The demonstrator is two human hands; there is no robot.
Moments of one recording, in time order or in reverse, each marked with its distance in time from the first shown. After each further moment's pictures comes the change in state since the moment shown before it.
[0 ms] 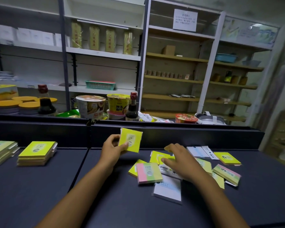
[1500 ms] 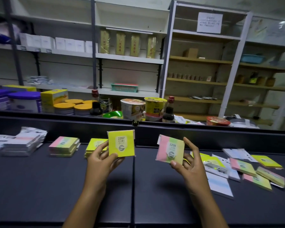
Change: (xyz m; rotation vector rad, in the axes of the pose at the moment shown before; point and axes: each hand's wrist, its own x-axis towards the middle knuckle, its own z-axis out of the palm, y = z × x) left_hand -0.106 0.066 -0.188 -0.338 0.156 0.051; right_hand -0.056 -0.177 0.064 1.151 0.311 0.022
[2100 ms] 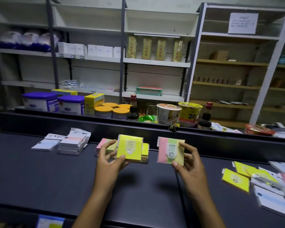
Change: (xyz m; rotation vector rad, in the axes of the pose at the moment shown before) left_hand 0.027 0.048 -0.117 0.140 0.085 0.141; right_hand -0.008 -0.002 0.144 -0.050 -0.082 -0.086
